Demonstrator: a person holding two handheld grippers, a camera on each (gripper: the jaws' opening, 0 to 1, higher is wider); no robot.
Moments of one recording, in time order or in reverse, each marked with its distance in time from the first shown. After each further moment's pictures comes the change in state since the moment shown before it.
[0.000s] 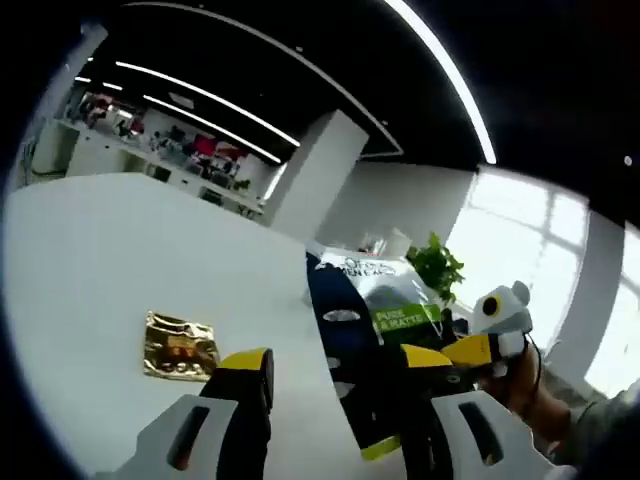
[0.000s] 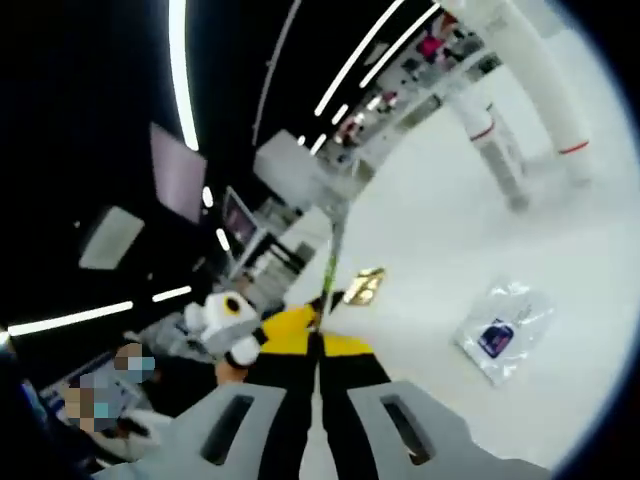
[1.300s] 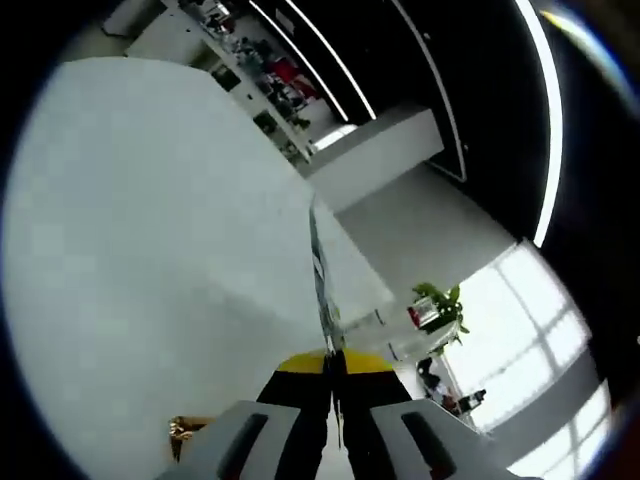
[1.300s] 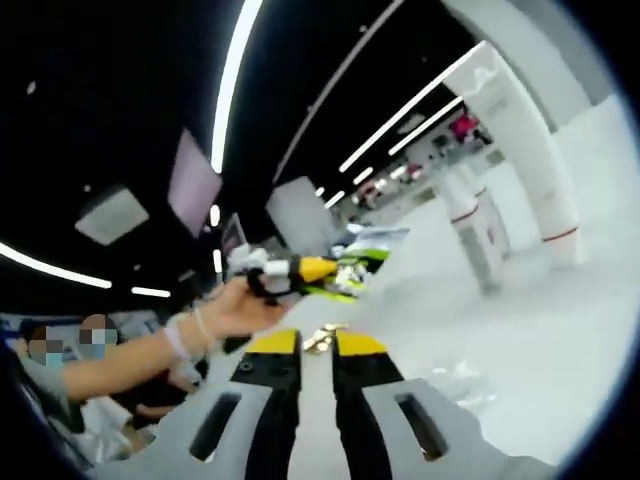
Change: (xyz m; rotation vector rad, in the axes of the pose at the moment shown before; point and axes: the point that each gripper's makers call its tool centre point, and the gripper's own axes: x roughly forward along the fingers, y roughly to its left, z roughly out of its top) left arm 0.072 0.090 0.048 -0.498 0.234 0.135; right arm 0.000 -0.055 0.013 -0.235 -0.144 -0.061
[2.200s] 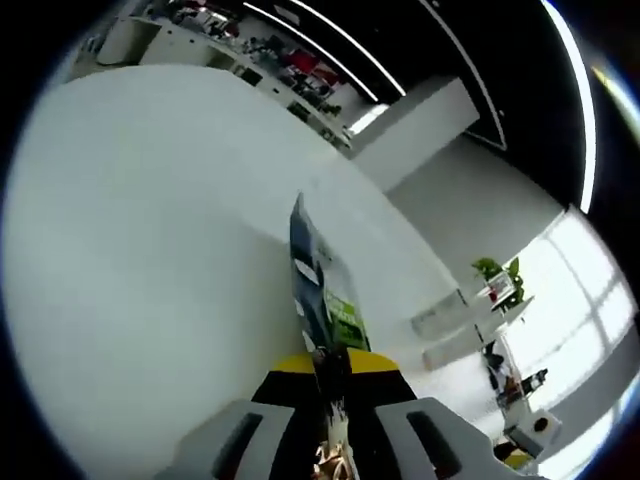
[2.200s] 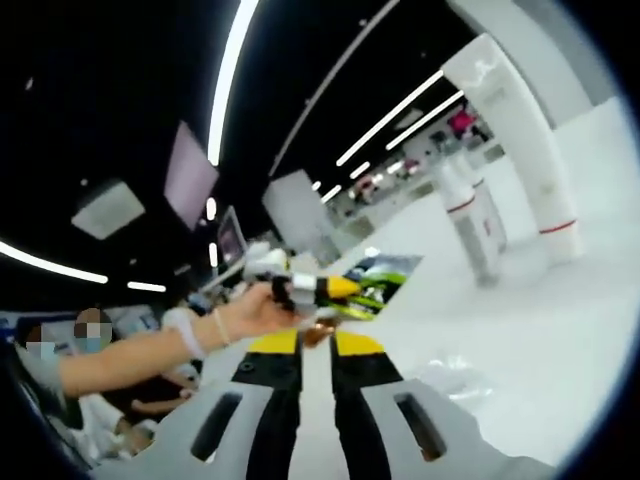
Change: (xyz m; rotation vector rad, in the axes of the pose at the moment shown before) left arm 0.008 0.053 0.003 0.169 -0.004 0.219; right arm -0.003 -0.007 -0.001 -0.028 -0.001 -0.031
